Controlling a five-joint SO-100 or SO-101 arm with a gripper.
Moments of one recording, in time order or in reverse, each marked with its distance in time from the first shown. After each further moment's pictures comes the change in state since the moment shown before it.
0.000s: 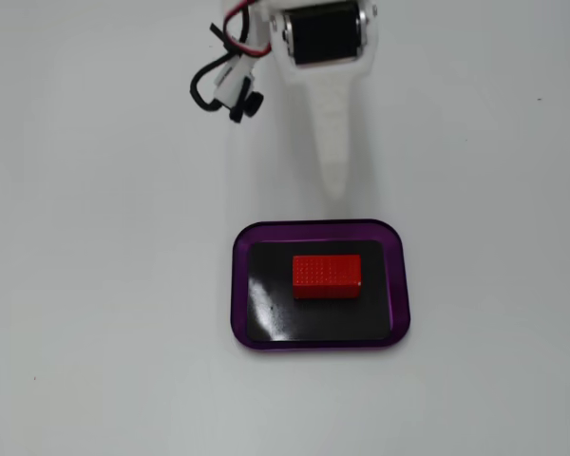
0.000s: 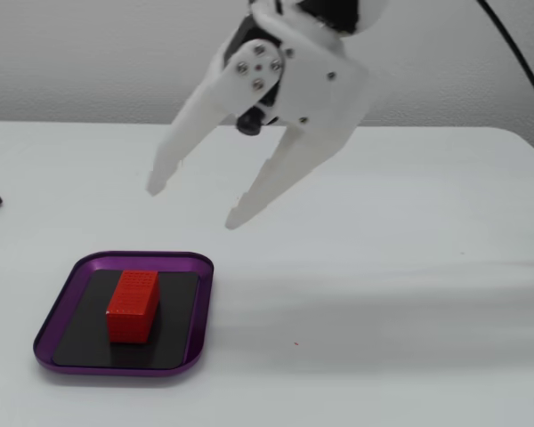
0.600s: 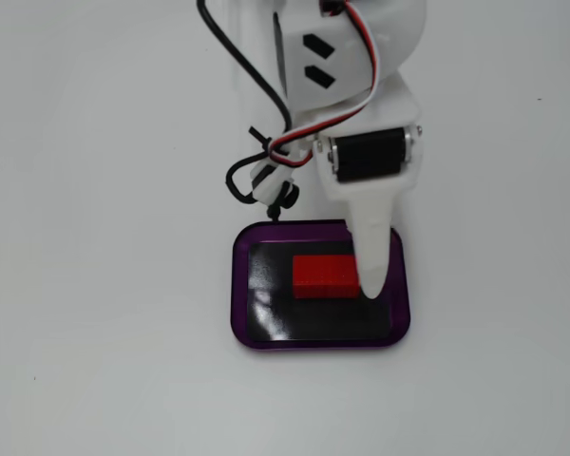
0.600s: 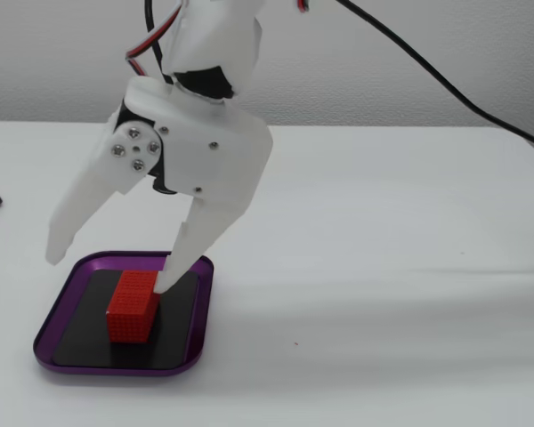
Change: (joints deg) arm -0.8 -26.6 -26.3 6.2 1.0
